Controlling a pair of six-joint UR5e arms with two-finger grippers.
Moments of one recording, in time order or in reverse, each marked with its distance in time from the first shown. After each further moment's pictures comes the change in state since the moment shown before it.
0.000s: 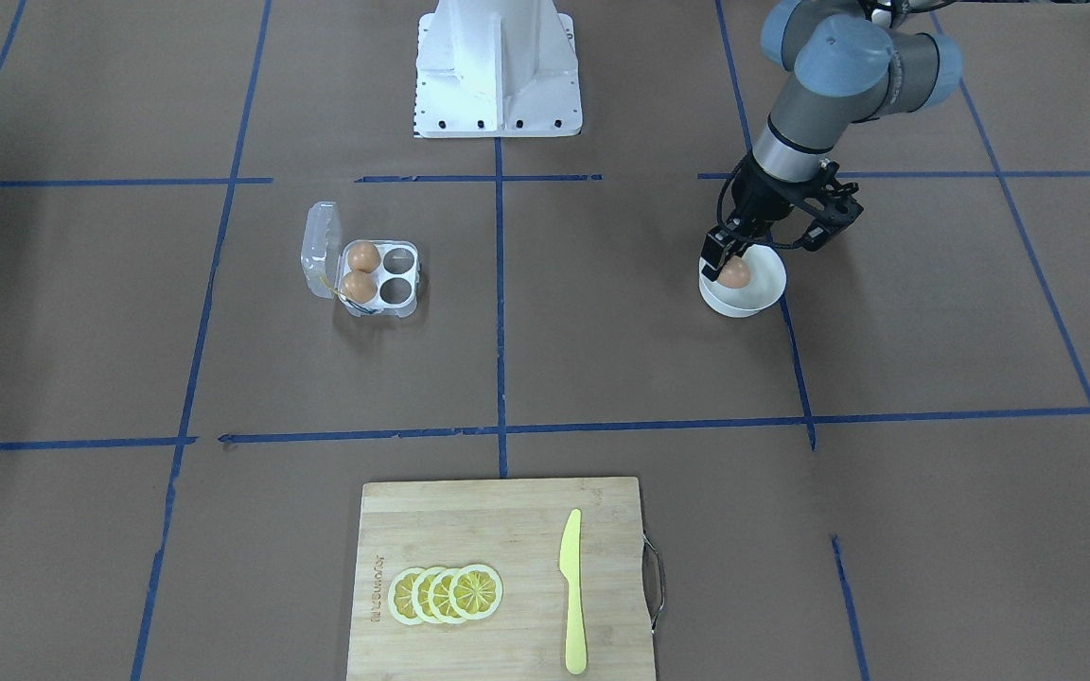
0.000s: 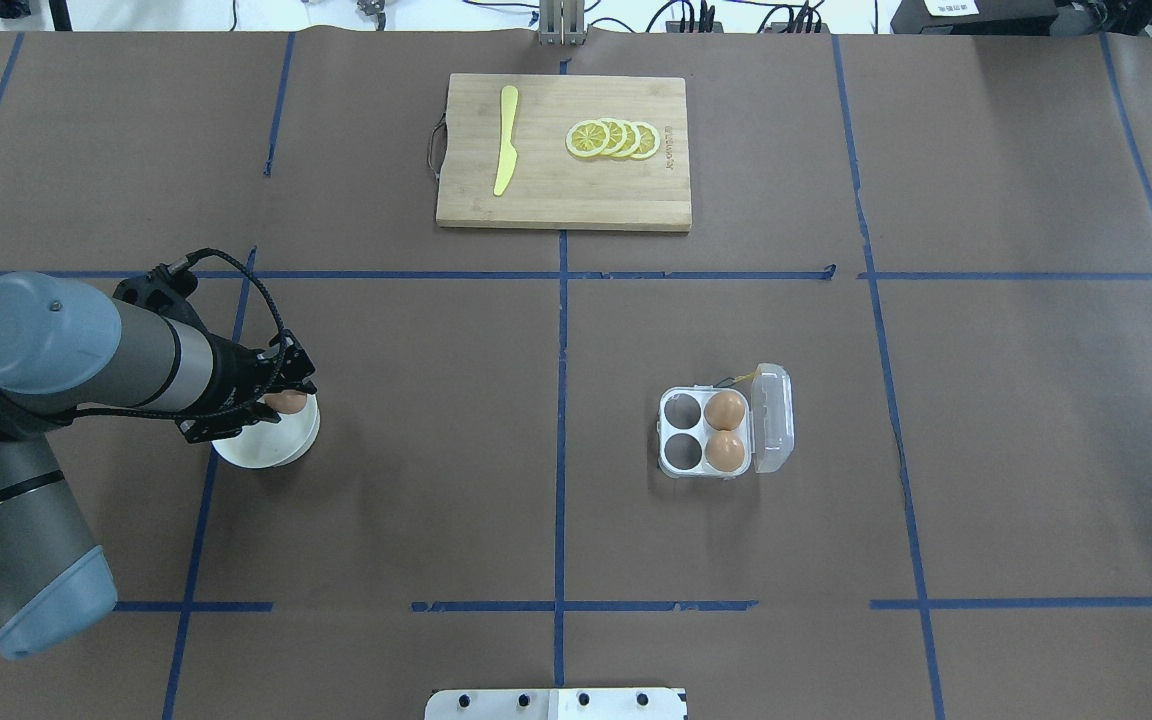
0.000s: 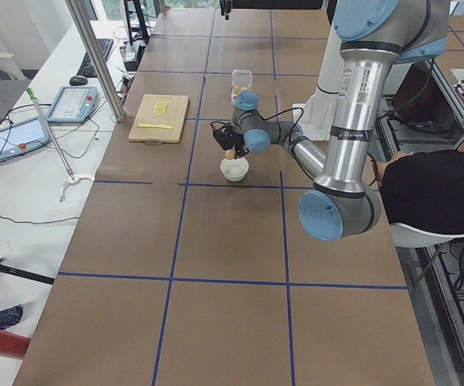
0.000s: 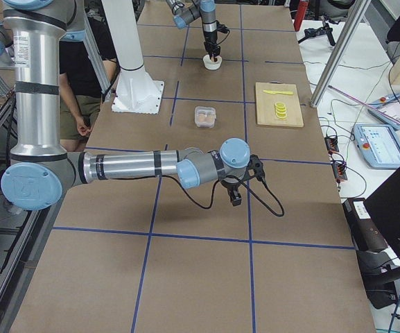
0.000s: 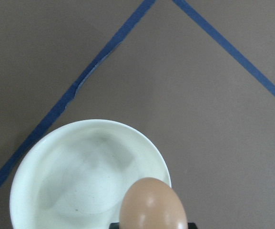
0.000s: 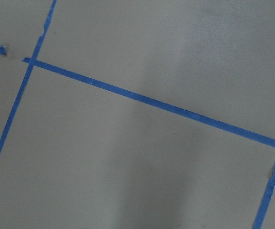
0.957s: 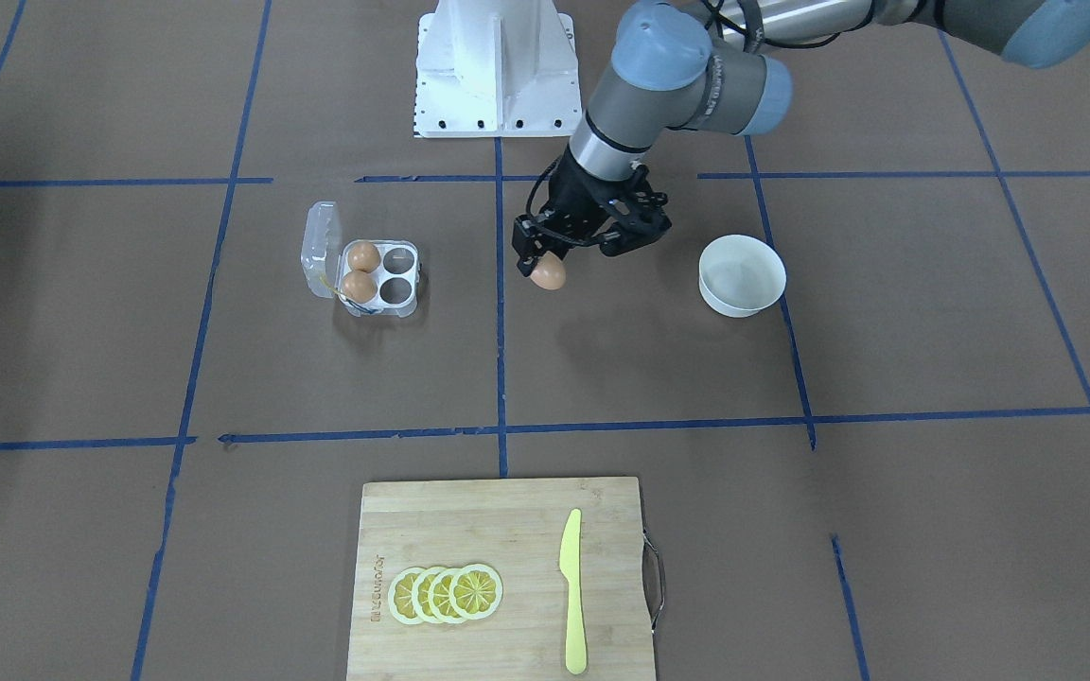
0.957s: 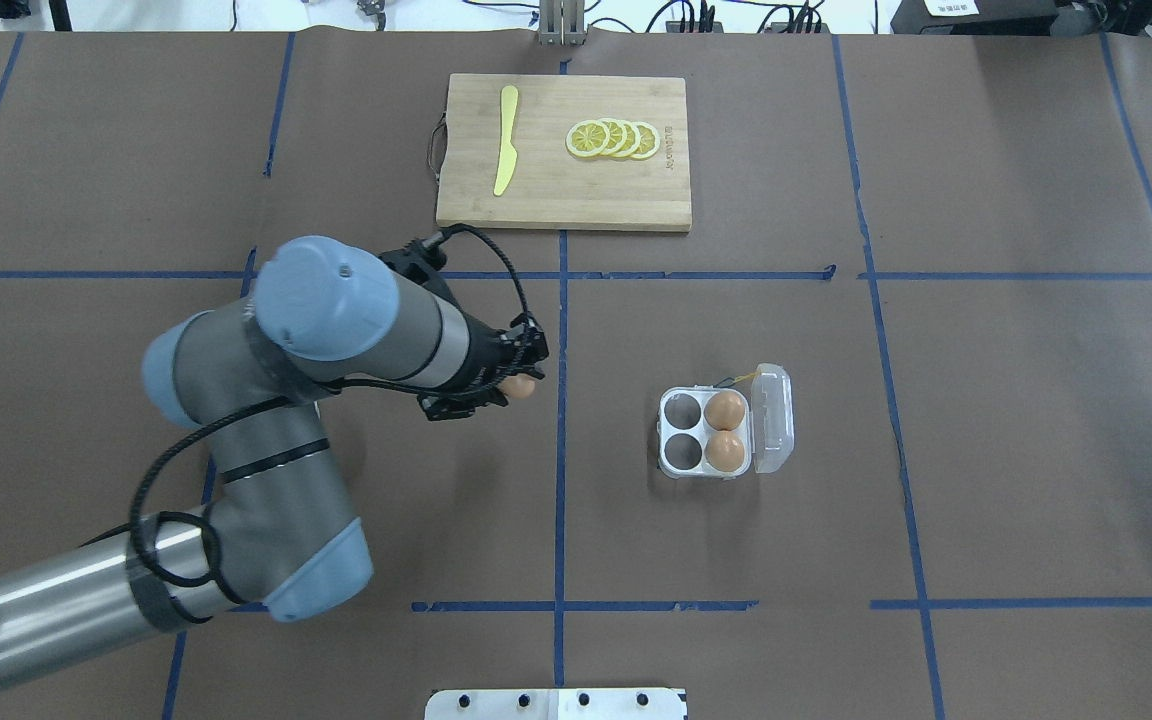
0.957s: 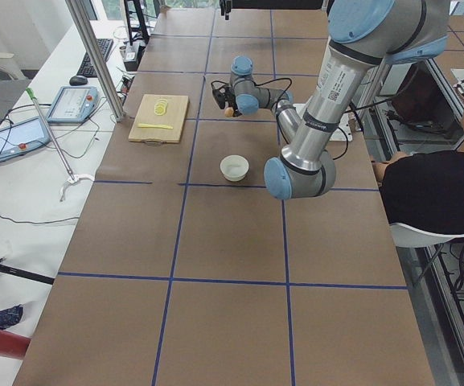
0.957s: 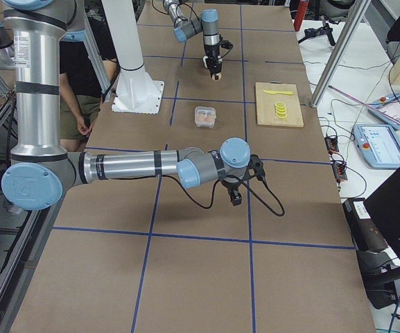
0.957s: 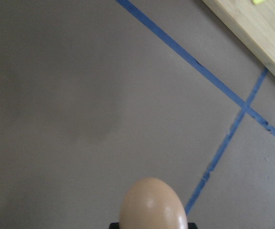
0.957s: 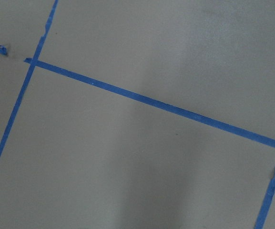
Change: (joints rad) left arm 0.107 -0.478 0.281 -0.004 -0.001 -0.011; right arm -0.001 0.001 0.001 0.000 0.003 0.000
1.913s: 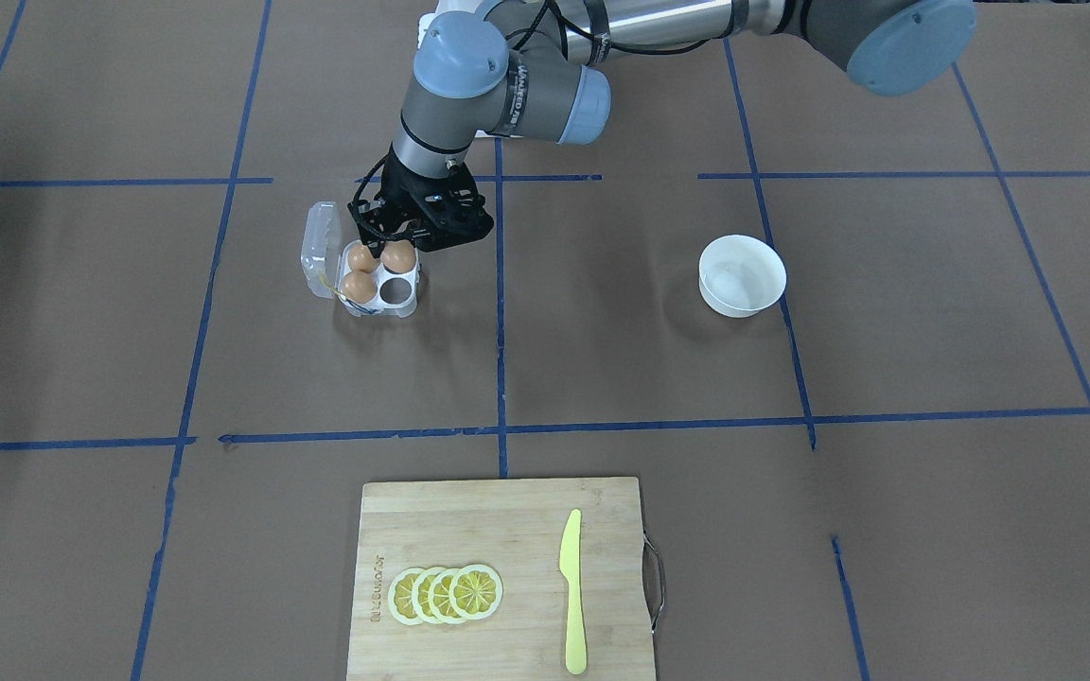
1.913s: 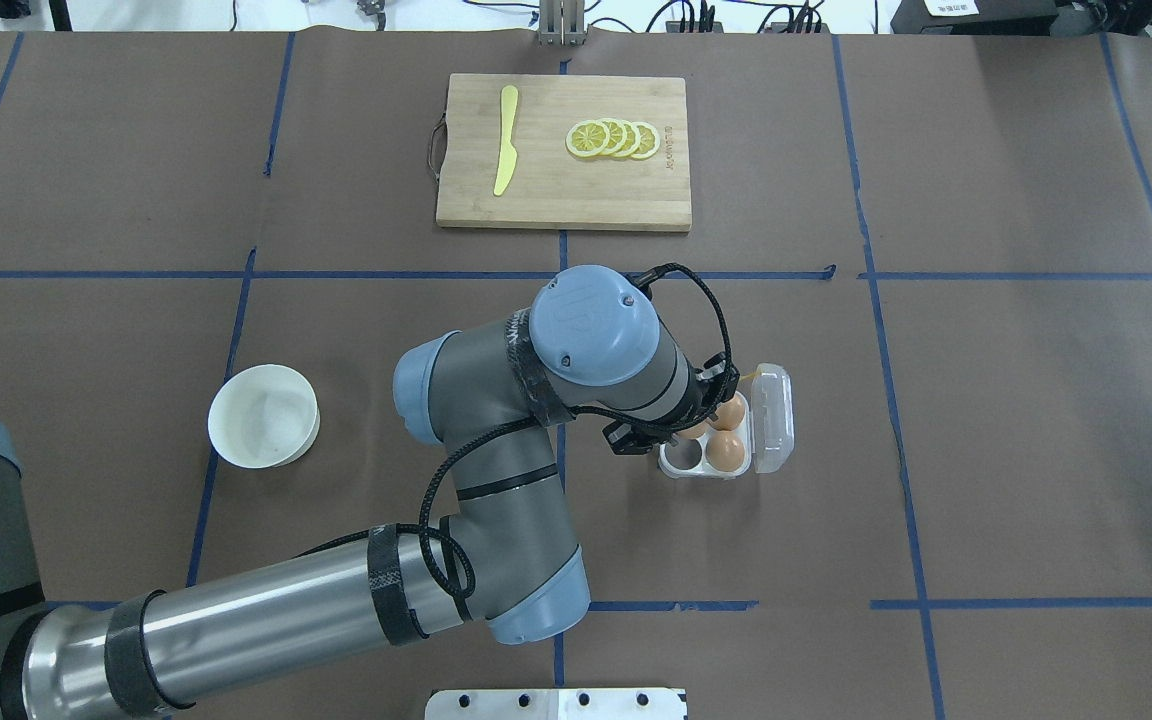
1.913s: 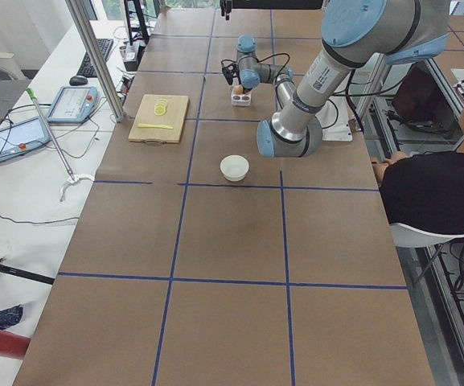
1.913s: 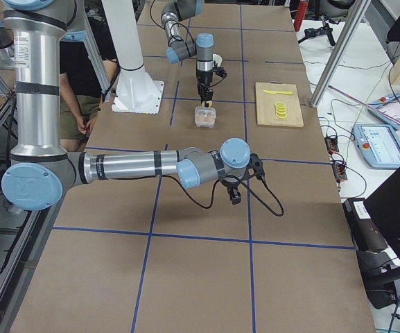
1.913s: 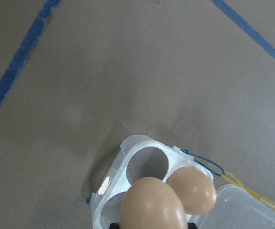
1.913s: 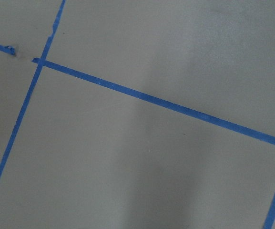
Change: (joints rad) left arm 0.097 -0.305 0.293 -0.009 0.003 0.000; right arm -0.001 -0.001 0.001 0.000 0.020 0.000
